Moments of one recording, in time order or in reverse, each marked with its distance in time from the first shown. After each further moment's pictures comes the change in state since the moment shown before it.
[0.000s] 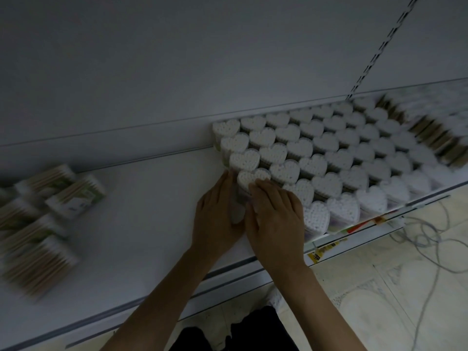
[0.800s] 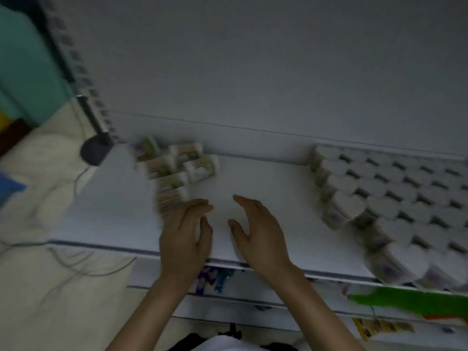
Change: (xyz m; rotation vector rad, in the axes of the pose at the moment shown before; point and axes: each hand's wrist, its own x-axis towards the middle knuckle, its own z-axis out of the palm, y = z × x) left_hand -0.130 -0.039 -0.152 0.184 0.627 -0.111; right_hand -0.017 -0.134 0.022 0.711 -0.568 -0.159
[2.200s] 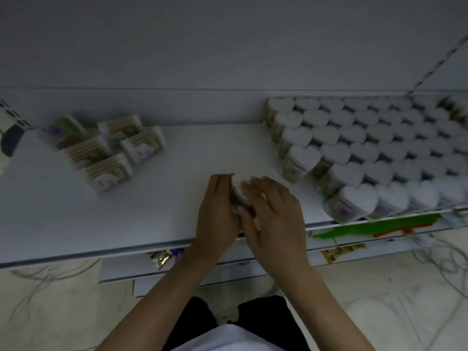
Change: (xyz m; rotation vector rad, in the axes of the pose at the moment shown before) left_hand -0.008 0.053 0.091 -0.408 -0.453 -0.184; right_hand -0.054 0.020 -0.044 -0.454 0.416 -0.067
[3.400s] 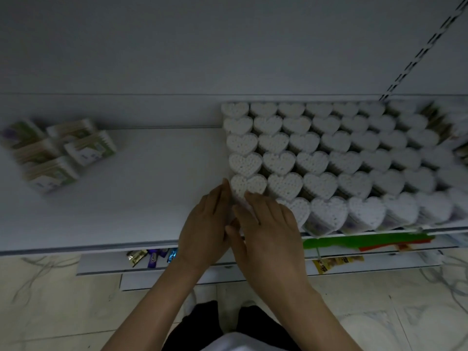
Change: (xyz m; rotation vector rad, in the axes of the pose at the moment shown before) left_hand -0.005 0.037 0.096 0.506 -0.099 0.138; right_hand -0.010 0.093 -0.073 -0.100 -0.146 -0.022
